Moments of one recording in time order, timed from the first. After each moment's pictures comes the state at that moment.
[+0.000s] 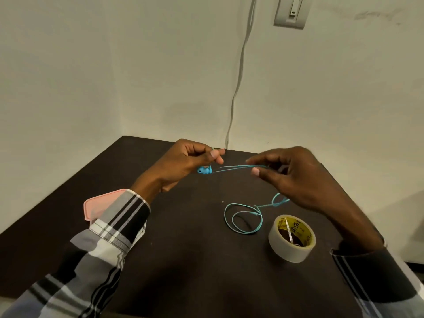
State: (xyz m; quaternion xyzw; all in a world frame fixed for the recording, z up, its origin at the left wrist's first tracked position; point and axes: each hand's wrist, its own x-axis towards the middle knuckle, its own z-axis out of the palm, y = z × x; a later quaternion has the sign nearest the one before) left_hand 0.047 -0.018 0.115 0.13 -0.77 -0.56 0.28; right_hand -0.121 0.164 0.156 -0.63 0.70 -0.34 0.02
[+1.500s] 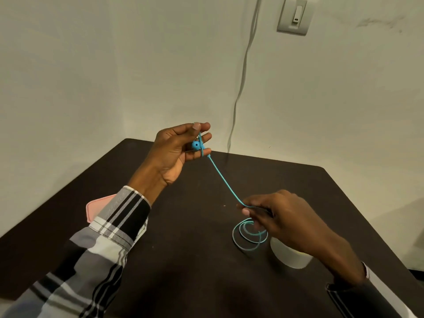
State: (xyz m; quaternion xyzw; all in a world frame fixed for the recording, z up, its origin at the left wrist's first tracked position) left_hand 0.046 -0.030 0.130 0.13 -0.55 -0.70 0.44; right_hand -0.119 0.172 0.105 -0.69 0.70 -0.17 0.00
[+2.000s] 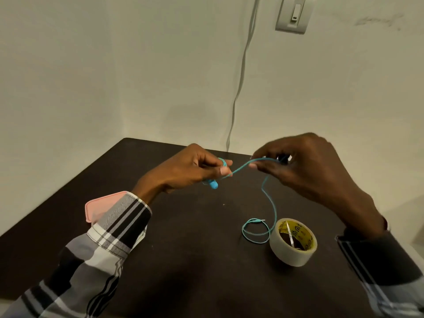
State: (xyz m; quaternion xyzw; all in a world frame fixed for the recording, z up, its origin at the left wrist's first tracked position) left_hand 0.049 -0.014 0.122 0.10 -0.84 -0.48 0.22; right_hand -0.118 0.164 0.180 -0.68 0.65 -0.27 -0.18
